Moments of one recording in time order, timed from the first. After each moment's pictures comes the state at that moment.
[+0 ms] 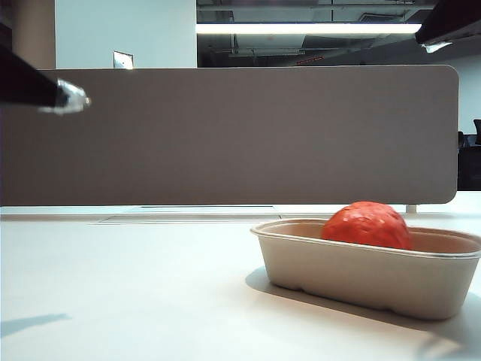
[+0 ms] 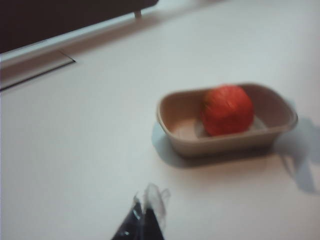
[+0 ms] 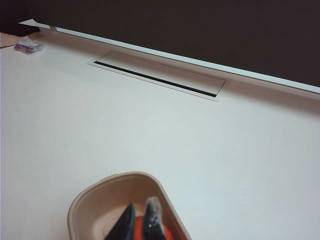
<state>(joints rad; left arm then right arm) -0.91 0.31 0.20 -0.11 -0.13 0.03 0.91 0.44 0.39 -0.15 0.42 0.07</state>
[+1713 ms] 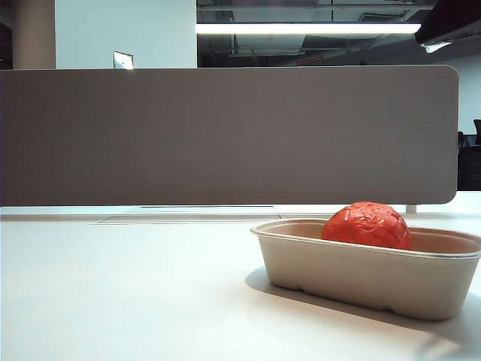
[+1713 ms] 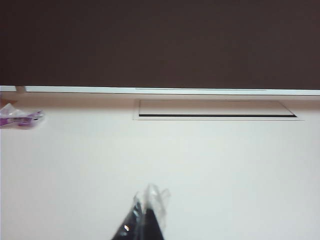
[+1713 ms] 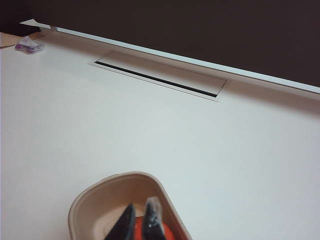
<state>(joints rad) -0.11 0.01 0.01 0.00 -0.02 -0.02 0.91 0.44 0.39 -0.15 0.42 0.07</state>
